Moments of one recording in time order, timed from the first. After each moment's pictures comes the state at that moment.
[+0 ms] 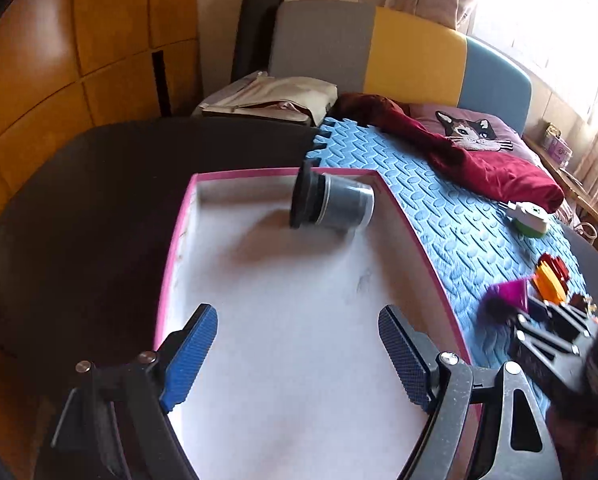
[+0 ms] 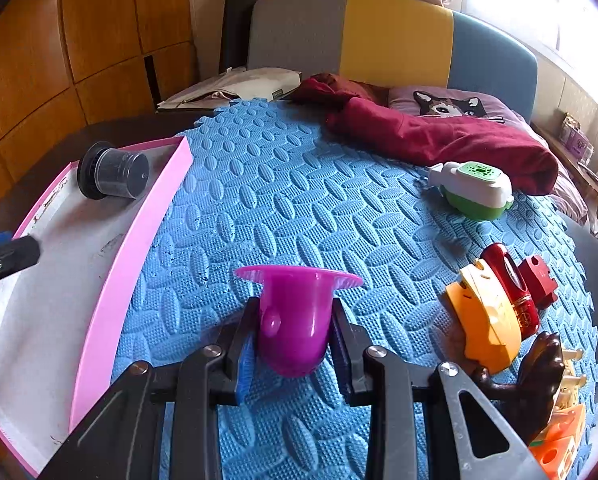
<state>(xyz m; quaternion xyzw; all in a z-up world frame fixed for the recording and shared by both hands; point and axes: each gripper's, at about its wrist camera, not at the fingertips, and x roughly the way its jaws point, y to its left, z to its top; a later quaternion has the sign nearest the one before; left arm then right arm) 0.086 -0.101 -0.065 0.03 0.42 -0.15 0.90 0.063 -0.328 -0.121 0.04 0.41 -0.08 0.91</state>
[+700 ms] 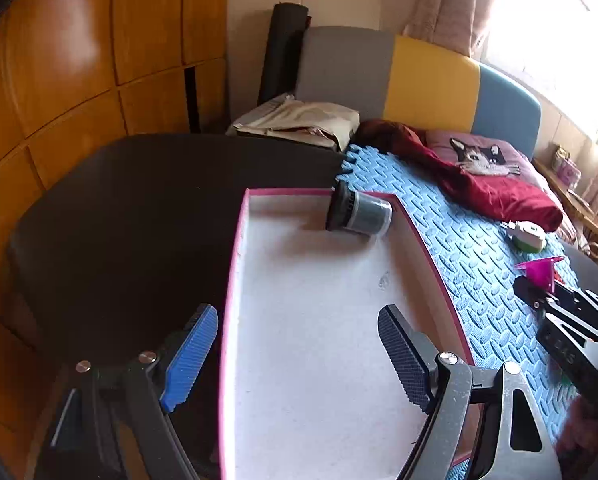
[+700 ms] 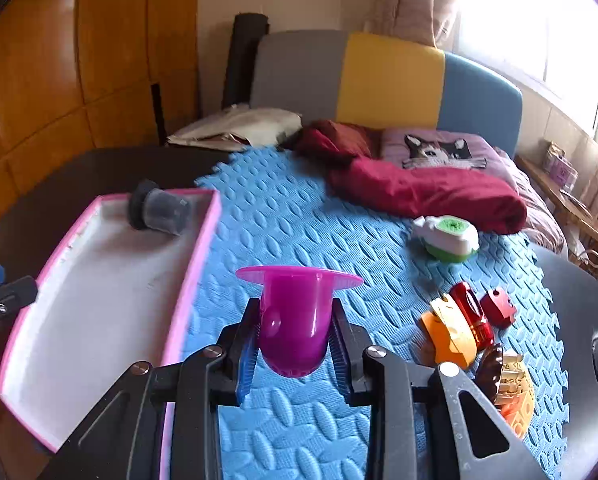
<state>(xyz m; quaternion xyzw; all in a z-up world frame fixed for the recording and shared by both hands) 0.053 -0.064 -0.037 0.01 0.38 -0.11 0.92 0.032 -0.287 -0.054 0.02 0.34 -0.08 0.94</state>
